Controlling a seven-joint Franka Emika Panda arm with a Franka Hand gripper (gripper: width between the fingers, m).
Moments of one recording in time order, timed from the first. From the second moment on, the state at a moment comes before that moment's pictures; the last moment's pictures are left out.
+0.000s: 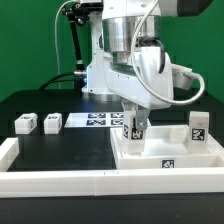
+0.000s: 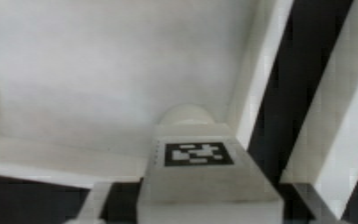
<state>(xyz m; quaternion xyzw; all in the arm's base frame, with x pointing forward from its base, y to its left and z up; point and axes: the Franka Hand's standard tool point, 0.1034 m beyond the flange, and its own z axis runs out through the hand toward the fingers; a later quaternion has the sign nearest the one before) 0.582 0.012 0.074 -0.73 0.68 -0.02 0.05</state>
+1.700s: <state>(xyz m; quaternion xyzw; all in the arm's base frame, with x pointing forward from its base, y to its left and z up) 0.579 0.015 0.071 -0.91 0.42 -0.03 0.05</state>
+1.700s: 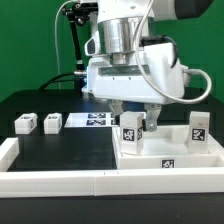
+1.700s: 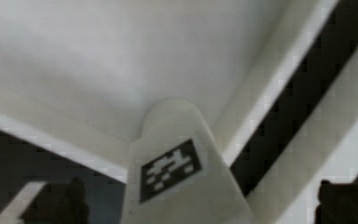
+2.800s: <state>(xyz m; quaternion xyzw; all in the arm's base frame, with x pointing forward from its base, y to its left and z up) 0.585 0.012 0.072 -0.98 0.21 -0.04 0.02</state>
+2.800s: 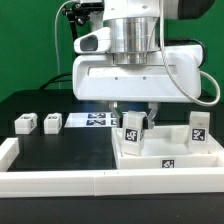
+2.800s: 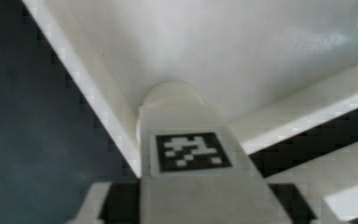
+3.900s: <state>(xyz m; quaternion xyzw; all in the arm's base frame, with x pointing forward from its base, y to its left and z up) 0.582 0.011 0.069 -0.82 0.56 -0.06 0.06</state>
